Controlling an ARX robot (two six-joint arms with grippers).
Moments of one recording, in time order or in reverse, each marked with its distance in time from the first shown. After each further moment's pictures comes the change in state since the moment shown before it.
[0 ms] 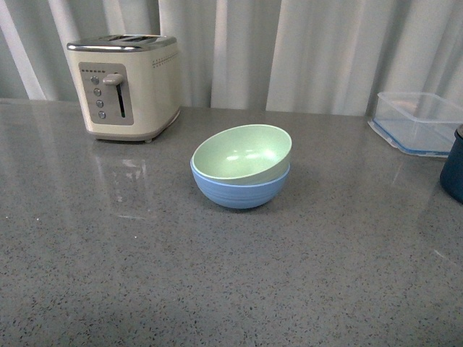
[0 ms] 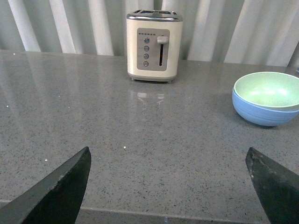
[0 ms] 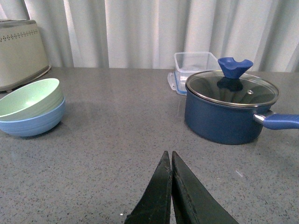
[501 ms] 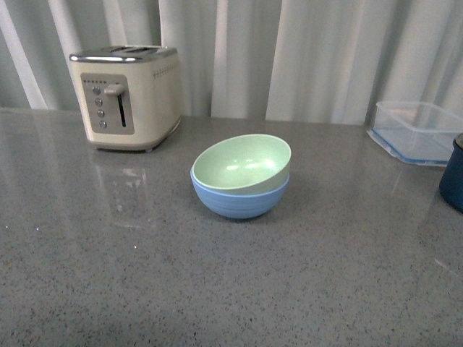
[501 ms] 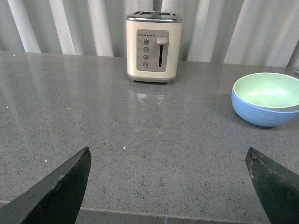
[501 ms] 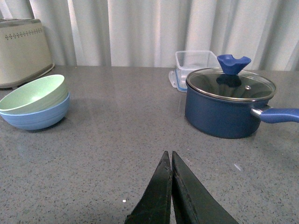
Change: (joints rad) left arm 0.000 0.000 0.000 0.000 0.000 0.000; right arm 0.000 -0.231 0.000 -0.237 -0.002 0.000
